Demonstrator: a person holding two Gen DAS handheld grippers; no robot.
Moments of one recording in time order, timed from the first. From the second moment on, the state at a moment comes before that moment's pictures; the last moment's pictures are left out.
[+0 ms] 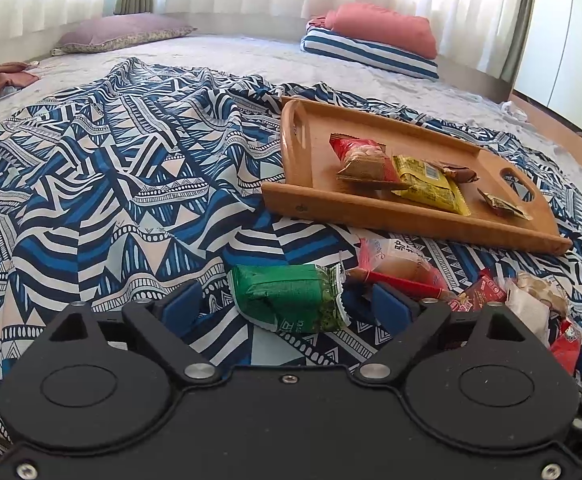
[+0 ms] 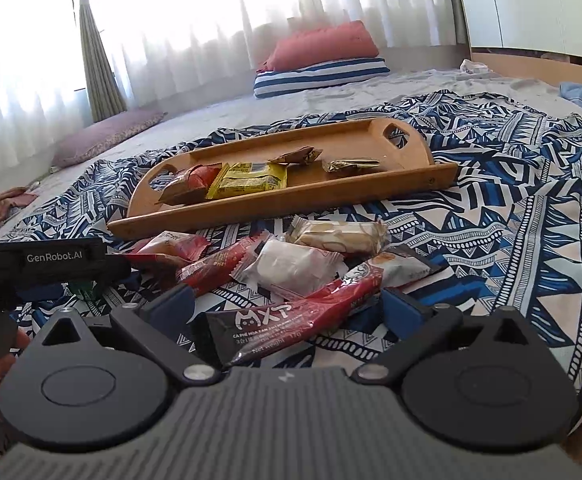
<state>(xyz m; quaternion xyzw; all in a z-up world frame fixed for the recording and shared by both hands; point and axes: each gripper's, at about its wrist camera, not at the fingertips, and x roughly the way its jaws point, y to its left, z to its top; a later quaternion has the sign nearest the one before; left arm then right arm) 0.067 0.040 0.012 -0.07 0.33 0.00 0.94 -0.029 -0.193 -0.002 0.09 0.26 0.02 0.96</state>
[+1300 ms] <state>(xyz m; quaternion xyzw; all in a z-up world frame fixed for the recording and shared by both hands) 0.054 0.034 0.015 -0.03 0.33 -0.01 0.94 -0.031 -0.247 0.013 0.07 0.30 -0.12 0.94</state>
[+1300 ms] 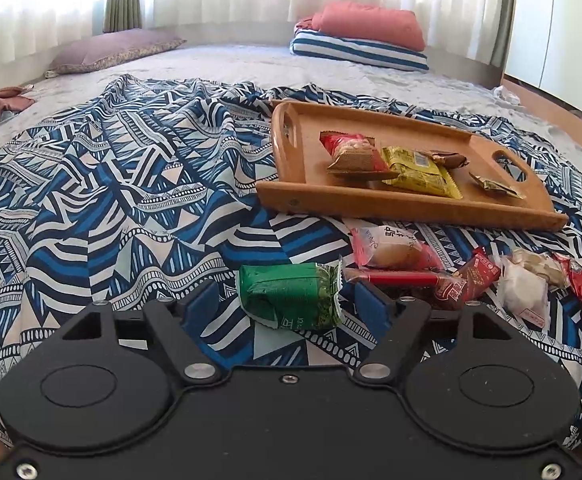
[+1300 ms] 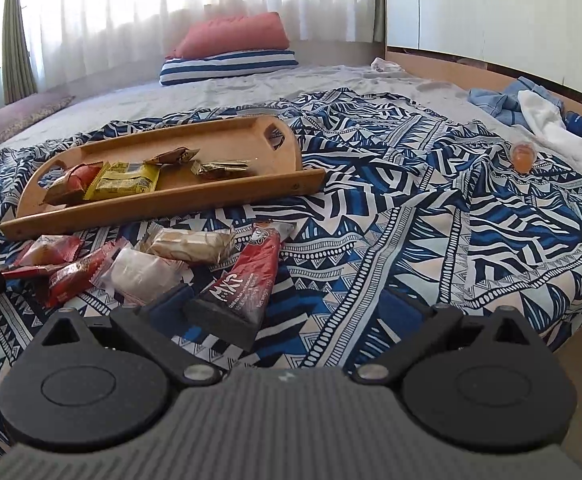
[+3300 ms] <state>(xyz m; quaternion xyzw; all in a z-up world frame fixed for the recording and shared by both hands) 0.102 0.030 0.086 -0.06 0.29 -0.04 0.95 0.051 -0.293 0.064 0.11 0.28 -0.05 0.95</state>
